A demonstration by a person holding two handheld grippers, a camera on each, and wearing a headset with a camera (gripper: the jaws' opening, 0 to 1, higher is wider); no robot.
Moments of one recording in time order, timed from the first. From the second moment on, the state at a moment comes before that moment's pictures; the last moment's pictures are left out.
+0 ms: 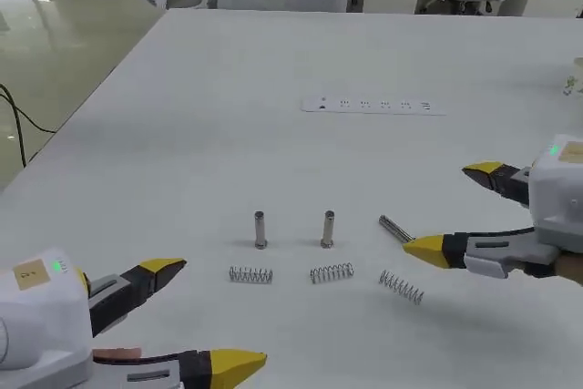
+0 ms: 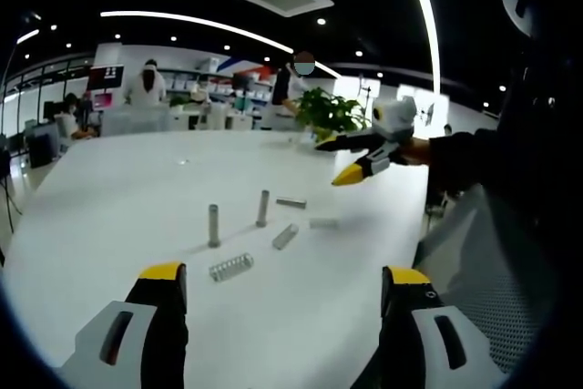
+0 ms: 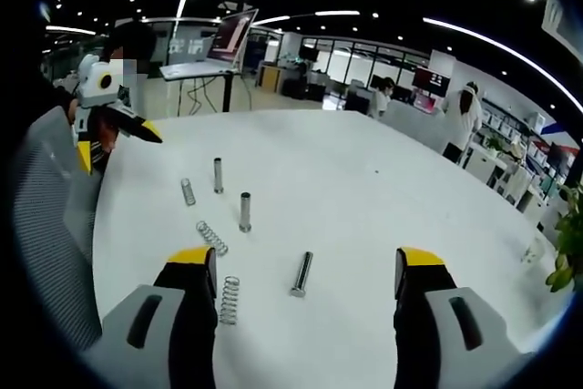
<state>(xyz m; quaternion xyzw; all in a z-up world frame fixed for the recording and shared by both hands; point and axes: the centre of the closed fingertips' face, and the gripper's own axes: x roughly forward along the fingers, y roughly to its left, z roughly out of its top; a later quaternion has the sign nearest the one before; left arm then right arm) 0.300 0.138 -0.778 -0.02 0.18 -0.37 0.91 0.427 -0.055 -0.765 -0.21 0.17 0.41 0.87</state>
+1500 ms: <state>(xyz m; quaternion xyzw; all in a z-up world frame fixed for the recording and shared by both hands) 0.296 0.137 -0.785 -0.02 0.19 -0.37 0.91 0.469 -0.033 -0.833 -0.25 0.34 0.38 0.82</state>
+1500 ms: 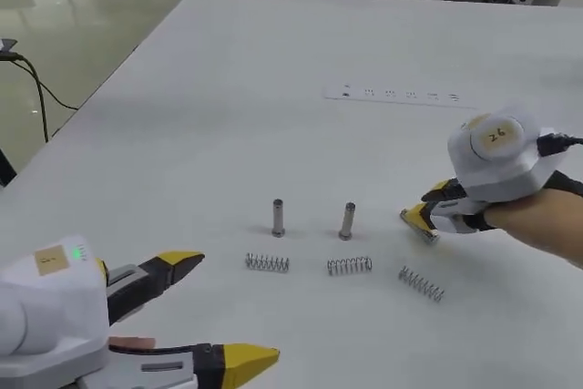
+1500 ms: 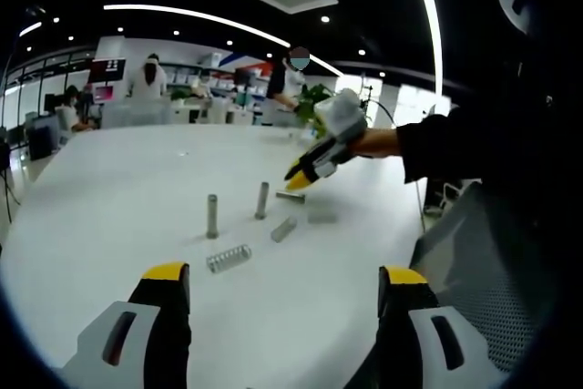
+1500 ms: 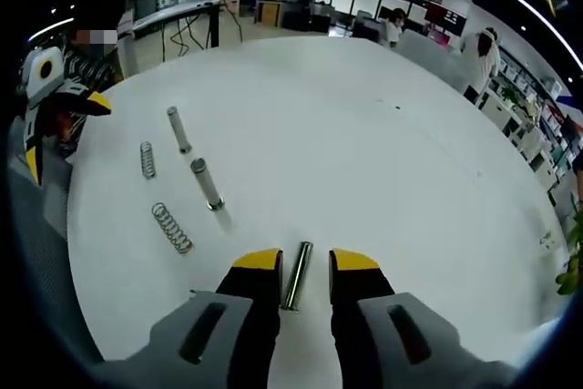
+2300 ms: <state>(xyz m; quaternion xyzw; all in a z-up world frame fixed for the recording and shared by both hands) 0.295 0.140 -0.790 -0.02 0.20 -0.37 0.91 0.476 -0.031 -0.858 -0.22 0.41 0.36 0.81</state>
